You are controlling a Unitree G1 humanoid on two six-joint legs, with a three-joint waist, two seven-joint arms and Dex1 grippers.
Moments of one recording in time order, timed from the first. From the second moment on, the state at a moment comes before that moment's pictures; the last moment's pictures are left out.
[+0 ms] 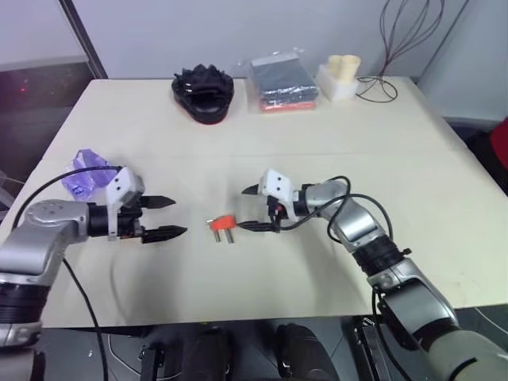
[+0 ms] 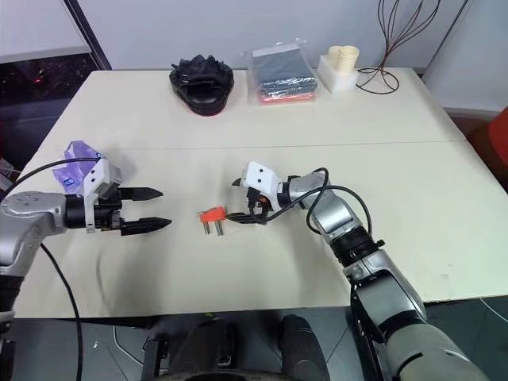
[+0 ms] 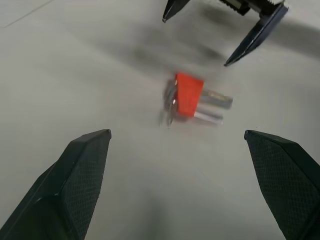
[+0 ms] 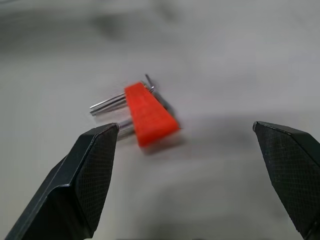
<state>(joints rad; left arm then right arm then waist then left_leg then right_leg) -0.30 0.93 0.09 -0.01 -0.45 0.49 -1.23 -0.78 -0.34 0.39 0.41 0.10 0.17 1.04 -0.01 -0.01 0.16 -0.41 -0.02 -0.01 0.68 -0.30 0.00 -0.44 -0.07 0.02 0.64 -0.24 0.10</state>
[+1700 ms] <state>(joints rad) -0.46 0.79 0.12 0.02 -0.49 0.54 -1.06 -0.93 -0.34 0.25 0.55 -0.13 -0.31 0.97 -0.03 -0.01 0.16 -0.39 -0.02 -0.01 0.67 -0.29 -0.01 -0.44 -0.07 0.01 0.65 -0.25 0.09</state>
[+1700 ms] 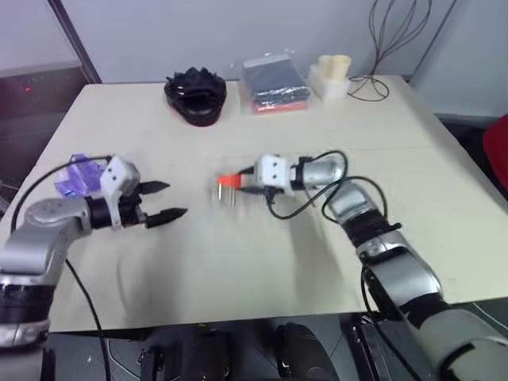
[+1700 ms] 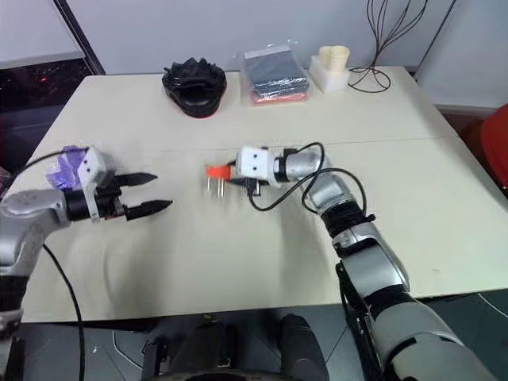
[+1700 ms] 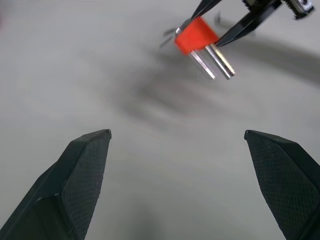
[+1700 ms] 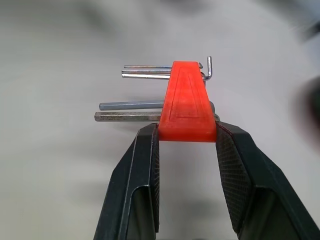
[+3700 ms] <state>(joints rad) -1.19 0.33 0.03 0.99 -0.31 0.27 -1.30 -0.92 -0.54 0.31 0.46 -0.48 -0.64 0.50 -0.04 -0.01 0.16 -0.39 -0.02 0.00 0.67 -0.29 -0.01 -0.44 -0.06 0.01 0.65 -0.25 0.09</state>
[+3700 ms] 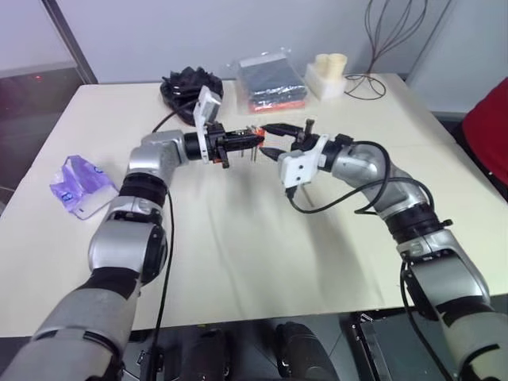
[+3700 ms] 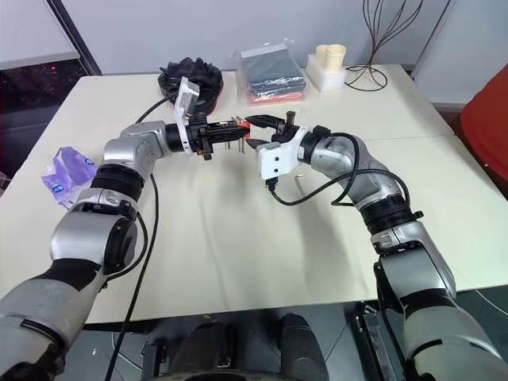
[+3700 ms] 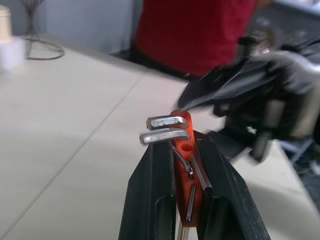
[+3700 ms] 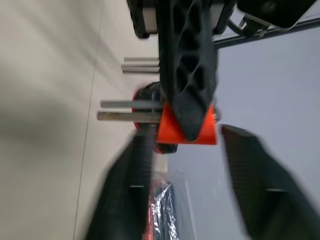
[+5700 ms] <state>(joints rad) -0.72 0.41 -0.02 0.35 -0.30 0.21 -1.11 -0.73 -0.36 0.08 0.19 0.11 1.08 0.41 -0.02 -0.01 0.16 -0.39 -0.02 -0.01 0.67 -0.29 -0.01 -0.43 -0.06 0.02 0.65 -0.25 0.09</state>
